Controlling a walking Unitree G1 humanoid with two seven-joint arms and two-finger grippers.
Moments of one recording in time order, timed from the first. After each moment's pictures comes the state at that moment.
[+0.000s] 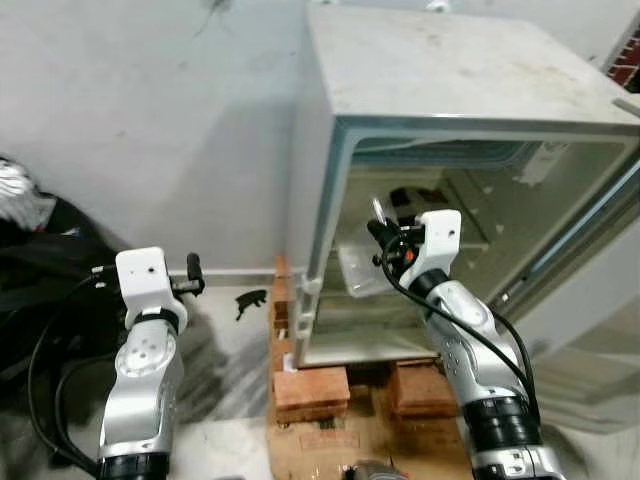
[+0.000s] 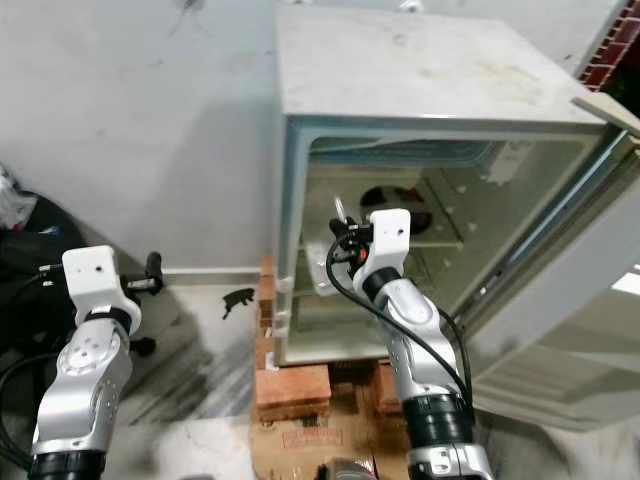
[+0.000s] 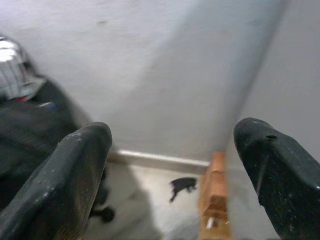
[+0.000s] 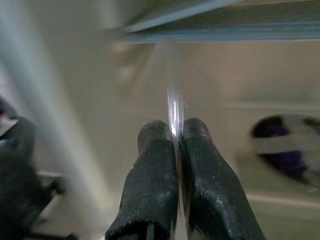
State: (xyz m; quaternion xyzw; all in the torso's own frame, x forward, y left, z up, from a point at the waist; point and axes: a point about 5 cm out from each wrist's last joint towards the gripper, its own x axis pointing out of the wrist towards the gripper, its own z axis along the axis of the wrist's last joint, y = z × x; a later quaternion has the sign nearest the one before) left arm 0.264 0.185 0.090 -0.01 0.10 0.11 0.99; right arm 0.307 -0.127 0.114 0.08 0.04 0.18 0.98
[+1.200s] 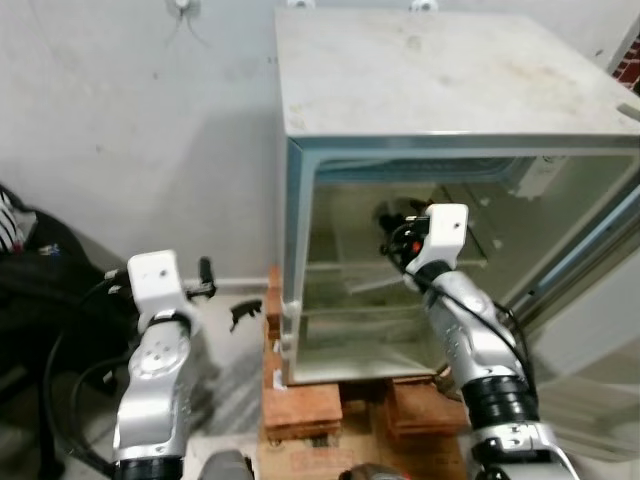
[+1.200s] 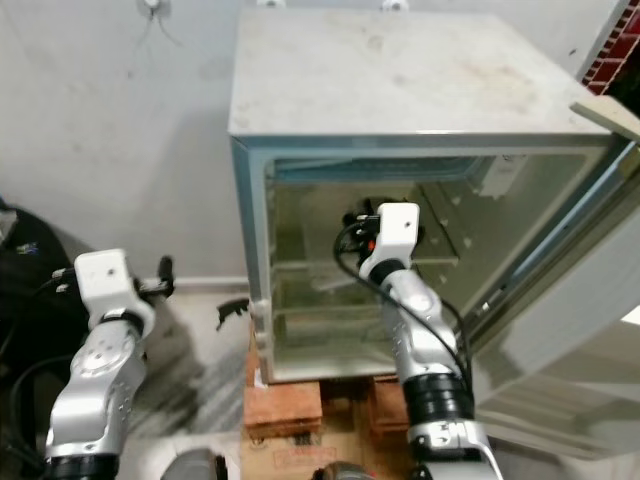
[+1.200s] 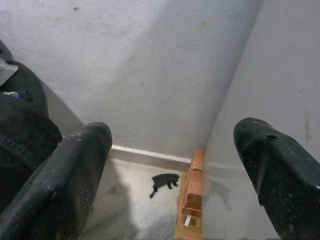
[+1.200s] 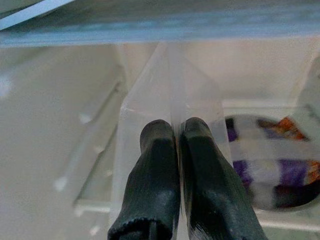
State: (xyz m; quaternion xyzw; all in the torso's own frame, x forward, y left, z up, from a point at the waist) left arm 0.259 0.173 0.089 -0.02 0.11 0.11 0.99; right arm 0.324 -0.141 0.106 0.08 0.06 0.11 0.99
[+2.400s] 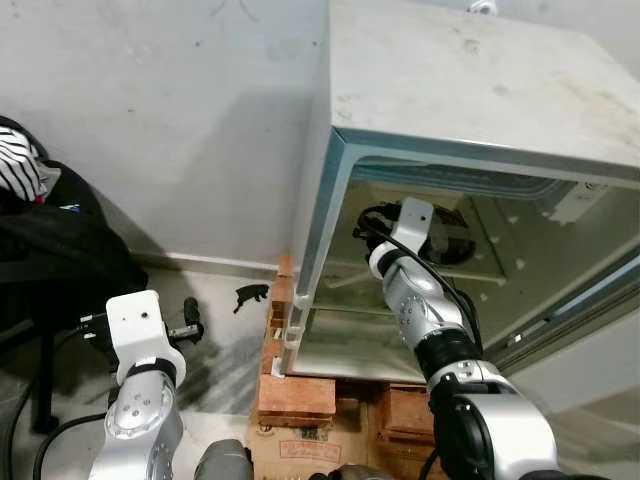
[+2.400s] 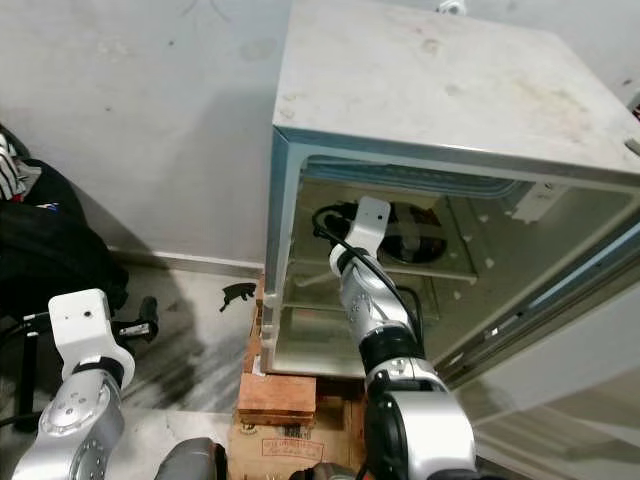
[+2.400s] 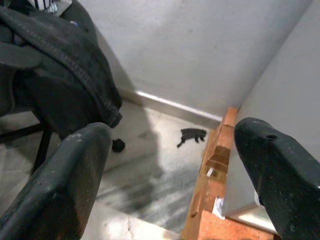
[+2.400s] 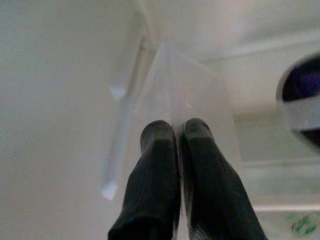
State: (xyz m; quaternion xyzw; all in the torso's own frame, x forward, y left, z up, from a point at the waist) left arm 0.199 0.175 0.093 -0.03 0.18 0.14 0.97; right arm 0.360 -0.097 0.088 0.19 0.14 0.05 0.97
